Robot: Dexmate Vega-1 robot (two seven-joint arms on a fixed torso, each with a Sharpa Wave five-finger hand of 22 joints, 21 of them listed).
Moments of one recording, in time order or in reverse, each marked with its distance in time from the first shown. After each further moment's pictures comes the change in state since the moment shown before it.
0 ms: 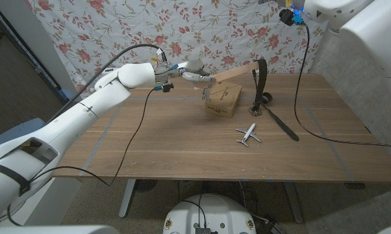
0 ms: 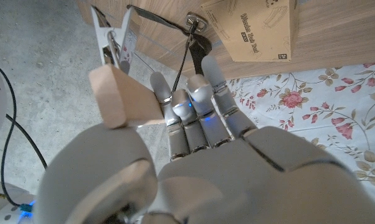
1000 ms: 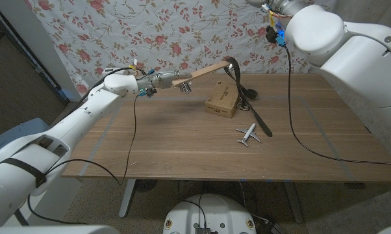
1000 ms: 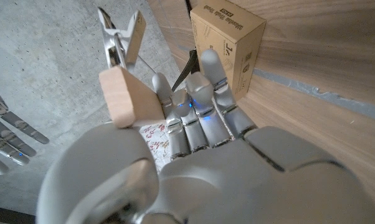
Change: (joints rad) left arm -0.079 -0.114 -0.018 0.505 -0.441 0.168 -0.265; left_hand 0.005 0.035 0.014 -0.030 -0.137 -0.017 0.026 -0.064 -0.102 0.000 0.000 0.005 0.000 0.123 -0.044 -0.040 -0.022 0.161 -0.025 0.099 -0.040; right arm -0.098 -0.014 -0.117 -0.114 -0.057 0.071 -0.328; right_hand 0.023 0.032 0.015 -0.007 -0.009 -0.046 -0.043 -0.017 0.000 -0.026 -0.019 -0.012 -0.009 0.004 -0.003 0.000 -0.025 0.045 -0.001 0.002 -0.004
